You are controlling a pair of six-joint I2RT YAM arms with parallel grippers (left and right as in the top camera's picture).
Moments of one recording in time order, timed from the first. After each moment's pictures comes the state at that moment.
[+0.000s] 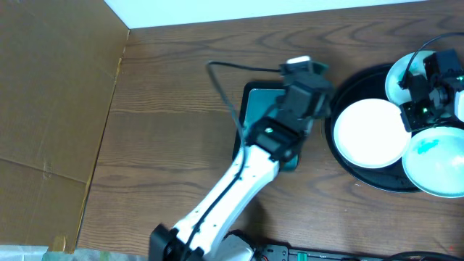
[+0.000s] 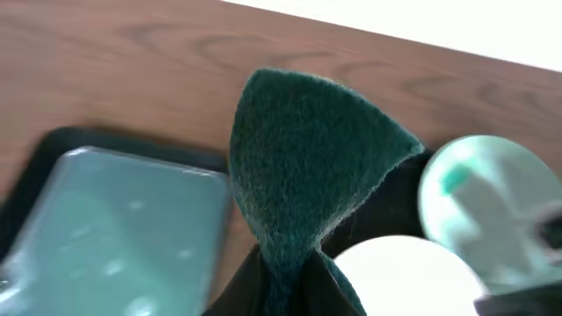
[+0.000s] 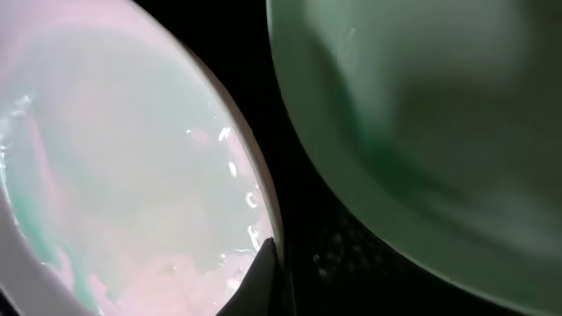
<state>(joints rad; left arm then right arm) -0.52 1.37 1.10 -0.47 -0.32 -0.55 0.21 1.86 1.24 -0.71 -0.24 -0.08</state>
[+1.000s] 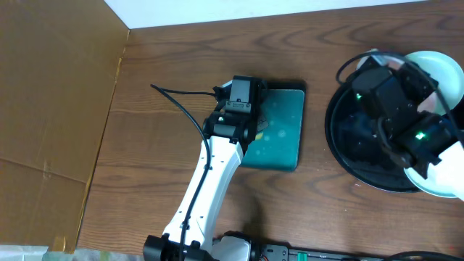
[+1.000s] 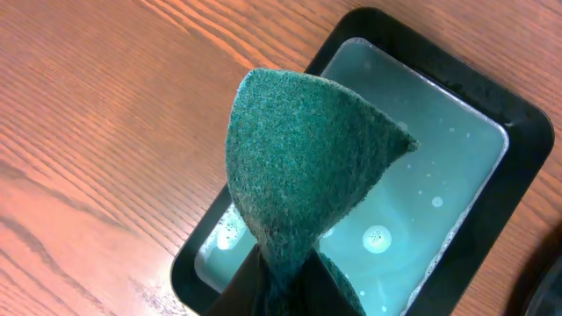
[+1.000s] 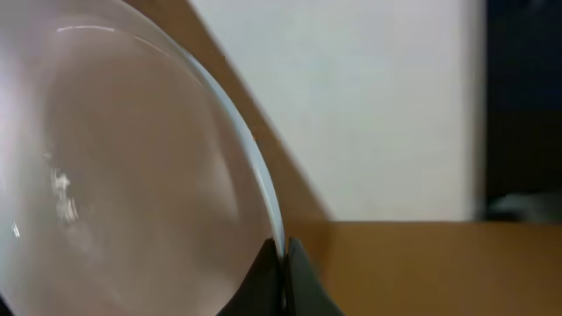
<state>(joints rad) -0.16 1.36 1.10 -0.87 -0.32 -0.61 0.72 1.49 1.24 -0.41 0.95 -0.68</state>
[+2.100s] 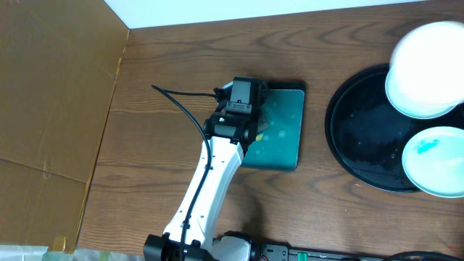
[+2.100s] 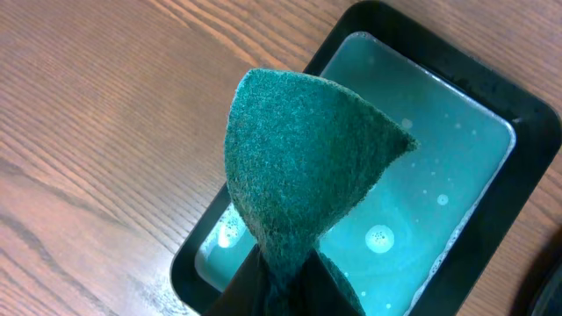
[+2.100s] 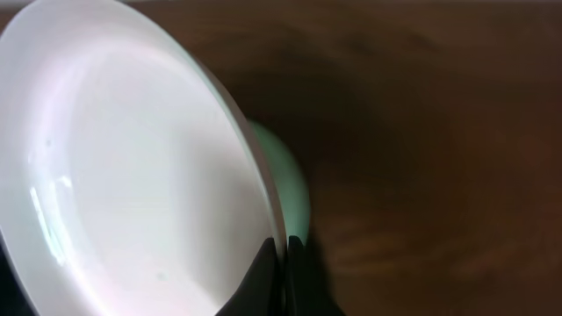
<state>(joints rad) -0.16 1.36 1.09 -0.86 -0.32 -0.62 -0.08 1.52 1.24 -0.51 -0.11 0.02</state>
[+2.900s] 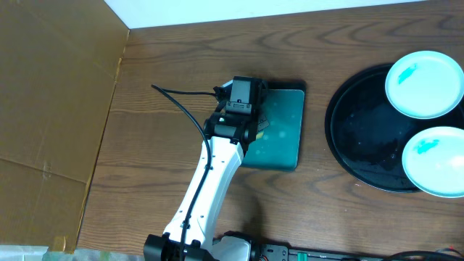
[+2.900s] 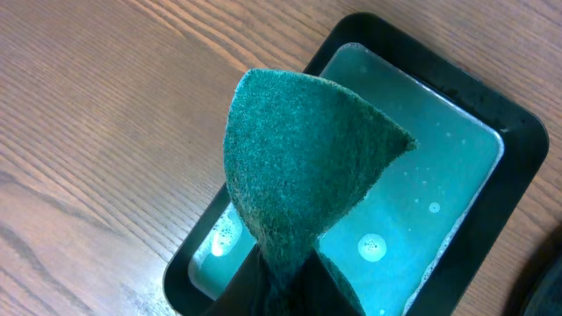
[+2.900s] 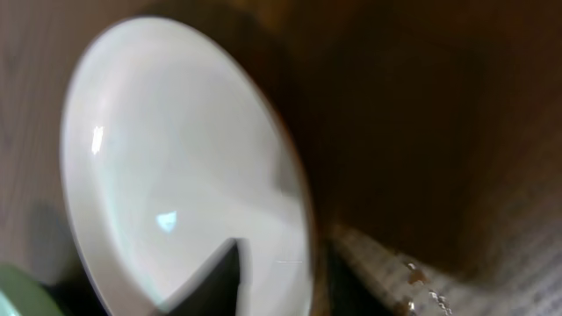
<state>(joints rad) -0.16 1.36 1.09 -0.84 -0.32 -0.62 -0.74 2.00 1.24 -0.40 -0.49 0.35</state>
